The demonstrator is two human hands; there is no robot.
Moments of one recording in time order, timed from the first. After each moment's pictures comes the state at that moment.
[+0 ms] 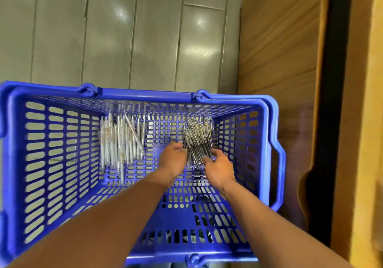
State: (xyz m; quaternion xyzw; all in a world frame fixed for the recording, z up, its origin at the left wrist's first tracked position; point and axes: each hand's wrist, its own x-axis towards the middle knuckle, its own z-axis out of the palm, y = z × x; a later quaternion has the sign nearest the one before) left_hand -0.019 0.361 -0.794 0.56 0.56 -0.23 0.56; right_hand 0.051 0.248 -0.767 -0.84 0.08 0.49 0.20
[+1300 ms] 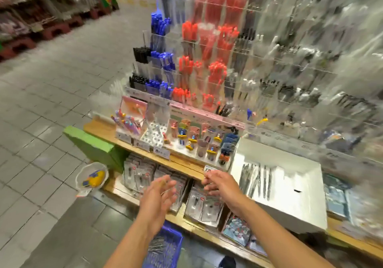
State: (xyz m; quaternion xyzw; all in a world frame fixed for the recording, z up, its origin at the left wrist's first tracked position) left_hand 0.026 0.192 -0.012 0.54 0.18 -0.34 0.75; right_hand -0.054 -0.005 -0.004 -0.61 0.34 0.06 0.71
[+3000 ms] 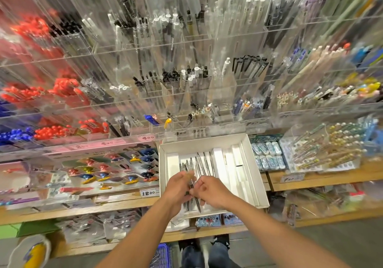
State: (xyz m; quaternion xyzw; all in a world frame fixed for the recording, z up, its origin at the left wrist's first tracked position) left_hand -0.013 -0.092 -0.057 0.70 -0.03 -0.58 0.41; right_hand -0.137 -0.165 -0.083 -0.70 0.40 0.09 0.59
